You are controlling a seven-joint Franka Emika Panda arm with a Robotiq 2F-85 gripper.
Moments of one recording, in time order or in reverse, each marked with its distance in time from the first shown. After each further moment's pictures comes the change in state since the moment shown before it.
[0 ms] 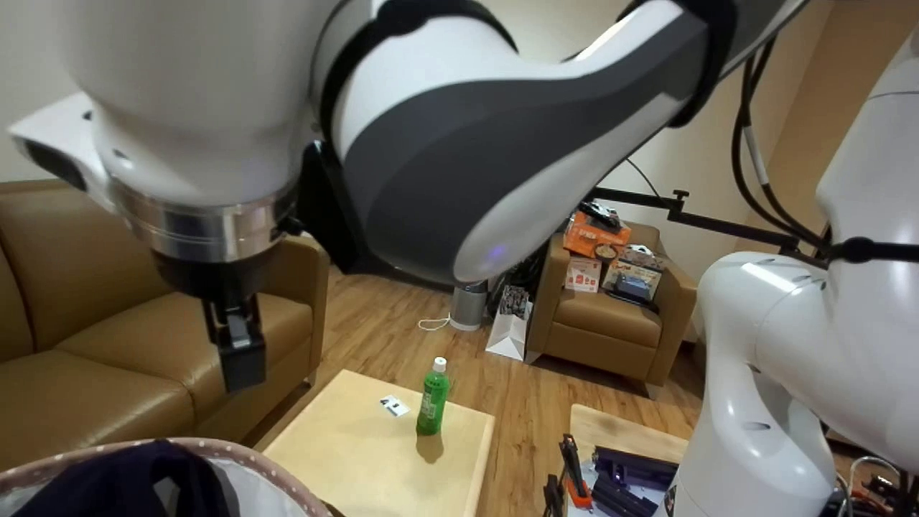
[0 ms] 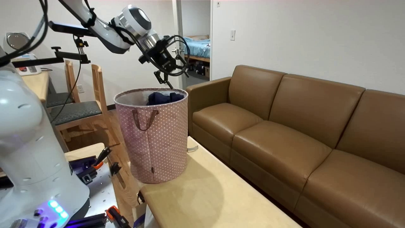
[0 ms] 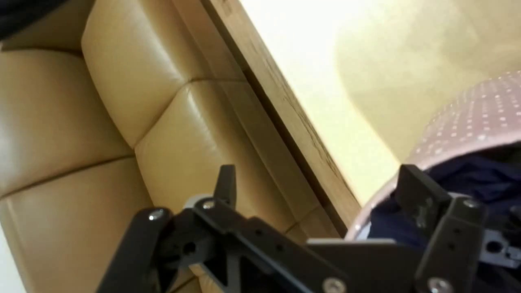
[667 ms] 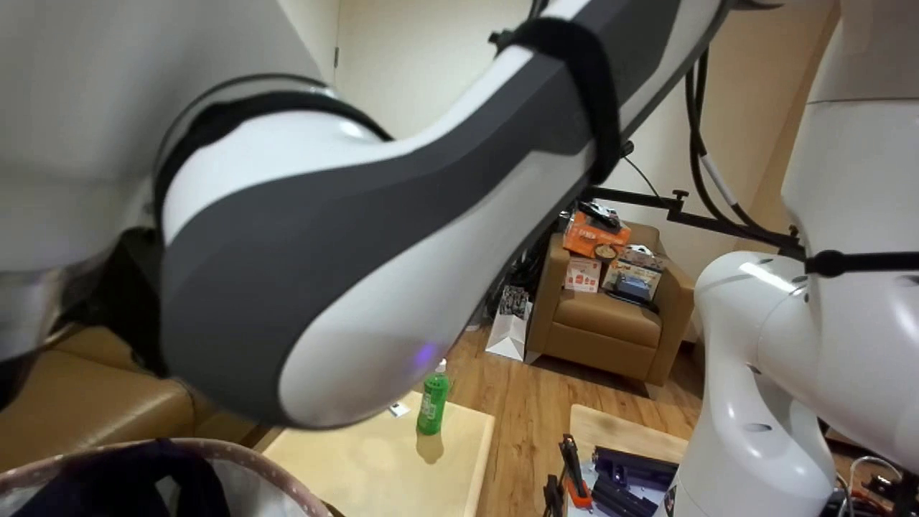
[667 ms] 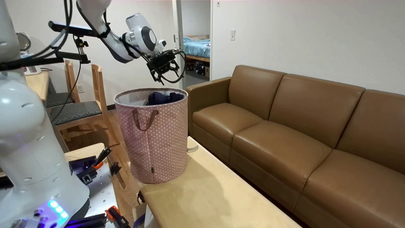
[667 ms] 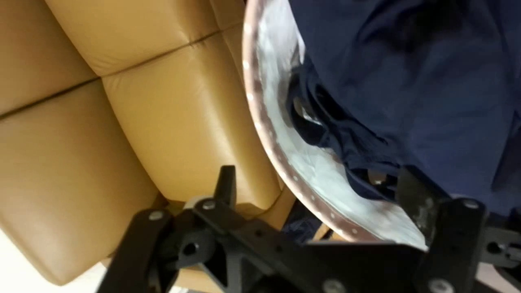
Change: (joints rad) arm 0.040 0.234 0.028 0.113 0.216 0.538 -0.330
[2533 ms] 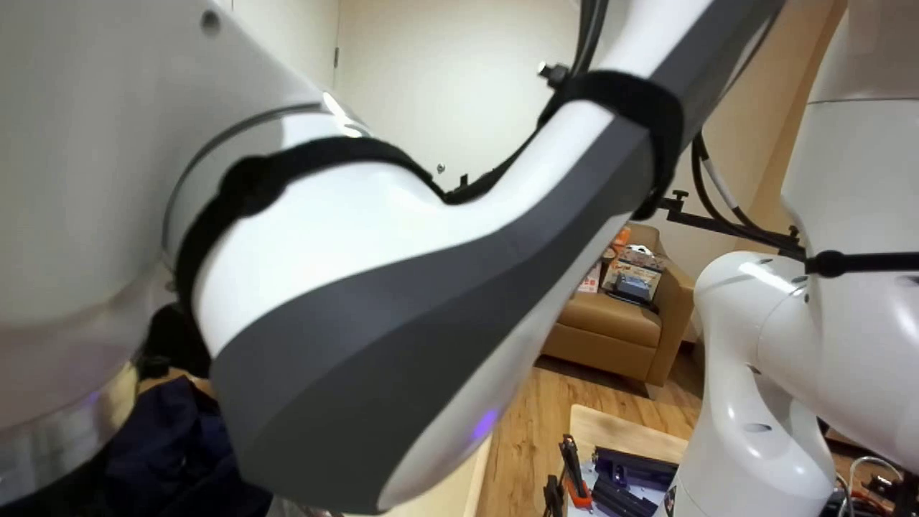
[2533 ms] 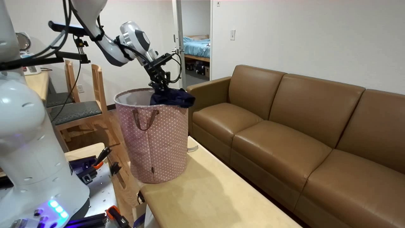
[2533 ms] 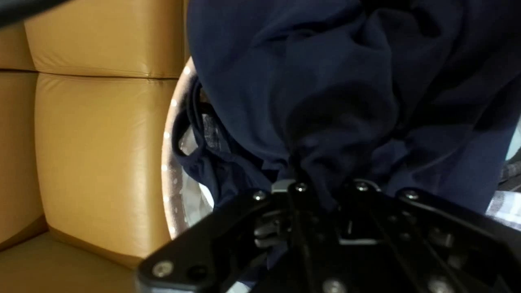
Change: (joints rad) arm 0.004 0.007 0.060 -0.026 -0.124 -0.241 -0.221
